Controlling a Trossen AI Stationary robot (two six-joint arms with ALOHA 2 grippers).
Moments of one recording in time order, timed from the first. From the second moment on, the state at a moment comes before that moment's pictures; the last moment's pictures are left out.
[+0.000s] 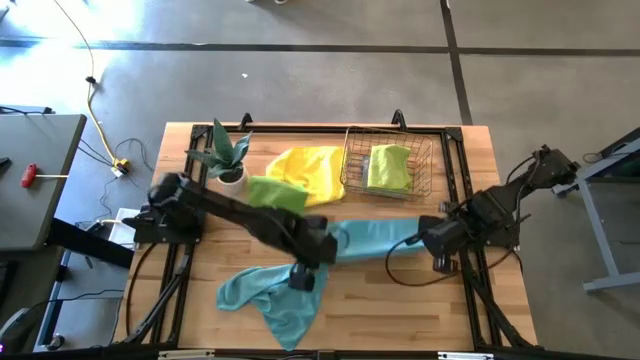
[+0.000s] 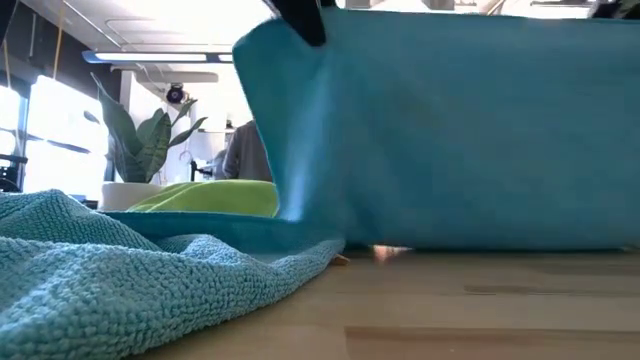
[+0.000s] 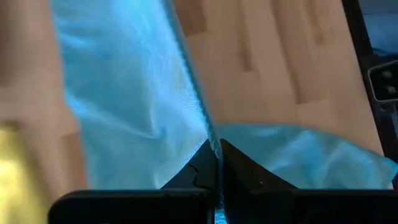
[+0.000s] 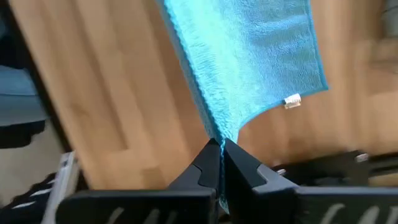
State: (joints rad) left arm -0.21 1.92 1.73 -0.95 -0.05 -0.09; right arm 0.56 1.19 1.20 -1.42 -0.02 0.81
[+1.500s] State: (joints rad) left arm -0.37 2.11 1.73 -0.58 0.21 -0.26; right arm 0.83 1.56 1.20 -1.21 -0.17 0.93
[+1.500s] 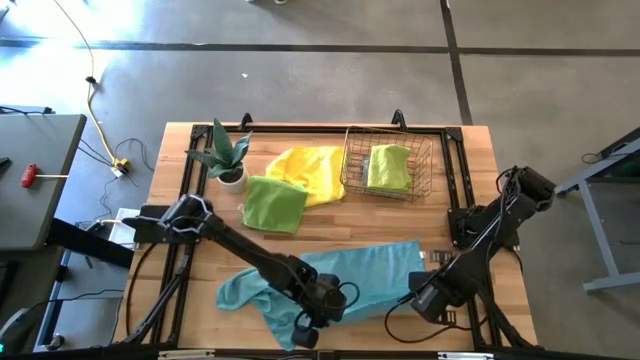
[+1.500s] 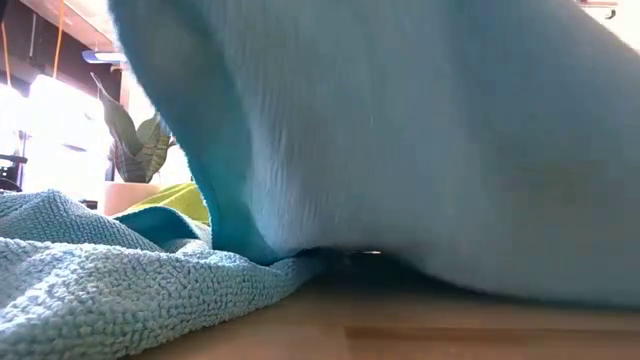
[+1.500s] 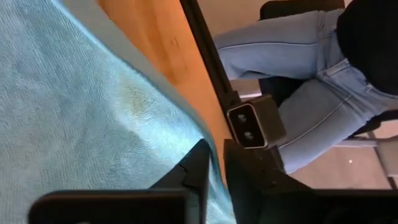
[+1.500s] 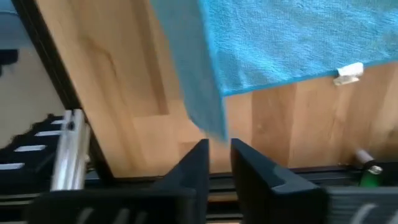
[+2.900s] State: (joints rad) left arm -0.44 2.11 1.54 -1.08 -0.03 -0.45; right arm 0.69 1.55 0.68 -0.59 0.13 0.78
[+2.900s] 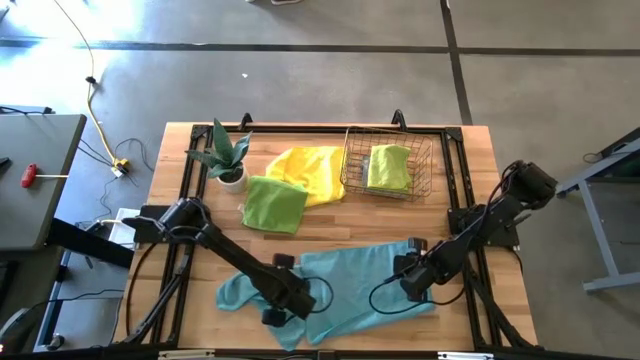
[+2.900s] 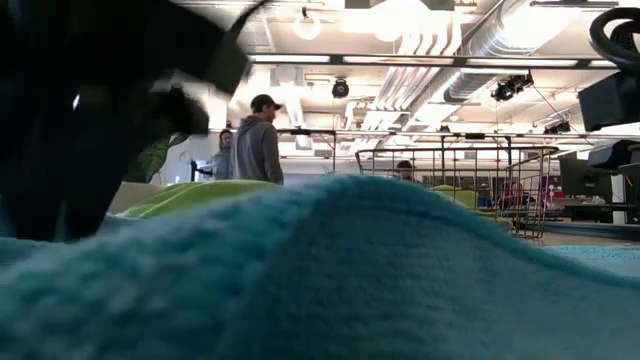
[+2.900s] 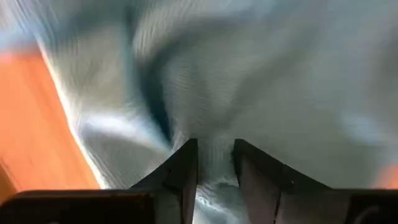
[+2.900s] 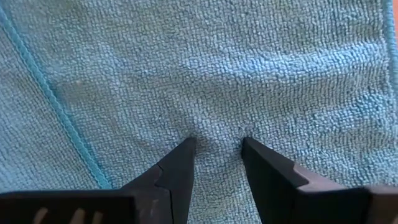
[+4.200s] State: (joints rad) left arm -0.39 1.99 1.59 -0.96 -0.44 -0.33; right arm 0.47 1.51 0.73 -0.61 0.34 0.74
